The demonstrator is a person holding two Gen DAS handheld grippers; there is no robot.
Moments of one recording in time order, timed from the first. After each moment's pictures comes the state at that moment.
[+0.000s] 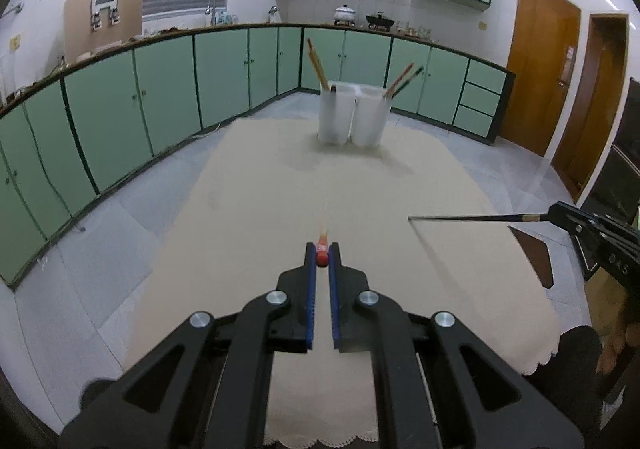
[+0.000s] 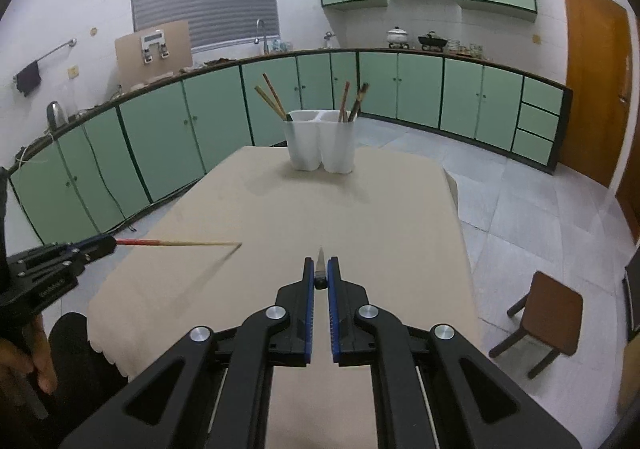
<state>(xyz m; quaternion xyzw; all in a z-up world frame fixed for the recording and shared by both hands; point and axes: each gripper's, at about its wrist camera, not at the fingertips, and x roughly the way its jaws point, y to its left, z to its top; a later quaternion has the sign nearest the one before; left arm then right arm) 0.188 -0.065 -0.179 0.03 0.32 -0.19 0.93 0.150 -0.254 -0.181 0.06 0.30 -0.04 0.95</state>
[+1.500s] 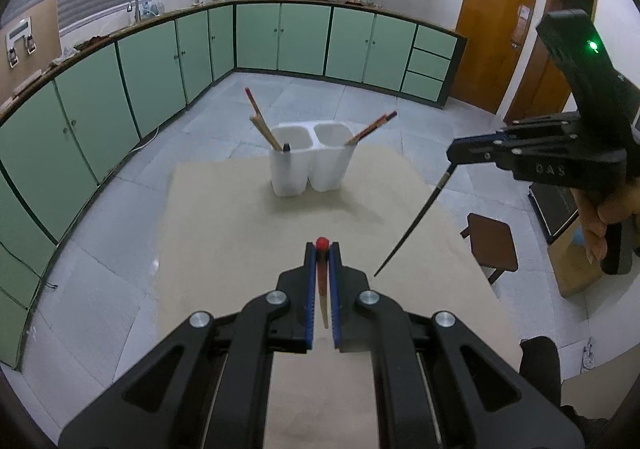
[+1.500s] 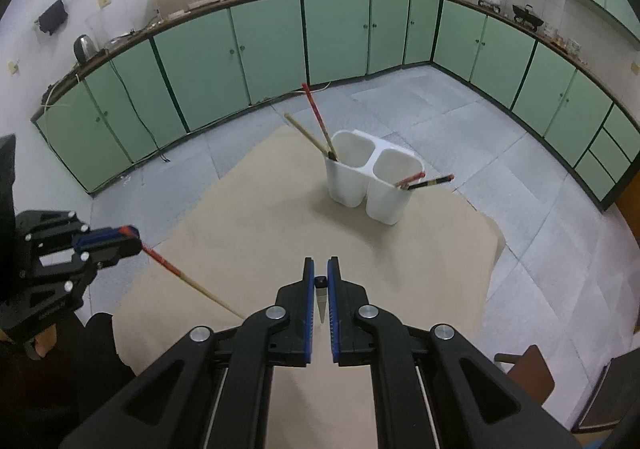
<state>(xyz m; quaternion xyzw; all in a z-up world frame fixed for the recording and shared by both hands) 0.344 -0.112 -0.073 0.08 0.39 -0.30 0.87 0.366 -0.269 -0.060 -0.02 0.45 0.08 0.89</state>
